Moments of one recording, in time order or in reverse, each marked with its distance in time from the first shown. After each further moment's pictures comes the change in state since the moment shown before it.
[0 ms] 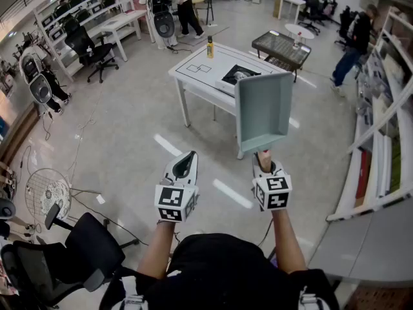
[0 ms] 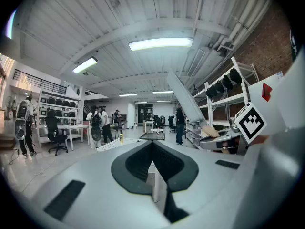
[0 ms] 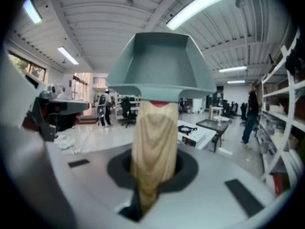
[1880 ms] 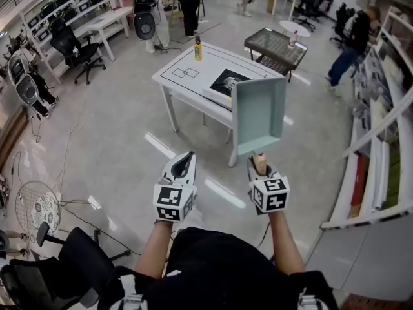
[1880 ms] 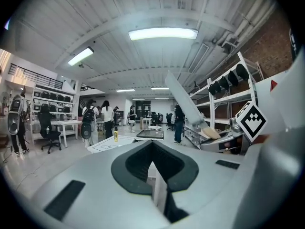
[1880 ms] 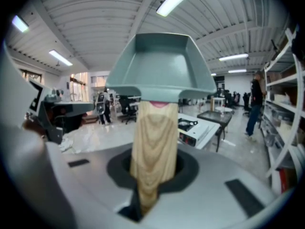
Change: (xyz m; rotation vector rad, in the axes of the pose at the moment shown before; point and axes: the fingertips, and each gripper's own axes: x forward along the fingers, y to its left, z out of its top) left arm 0.141 0.021 -0.025 -0.016 0.041 -0.036; right arm 0.105 -0.071 -0.009 0.064 0.084 0.039
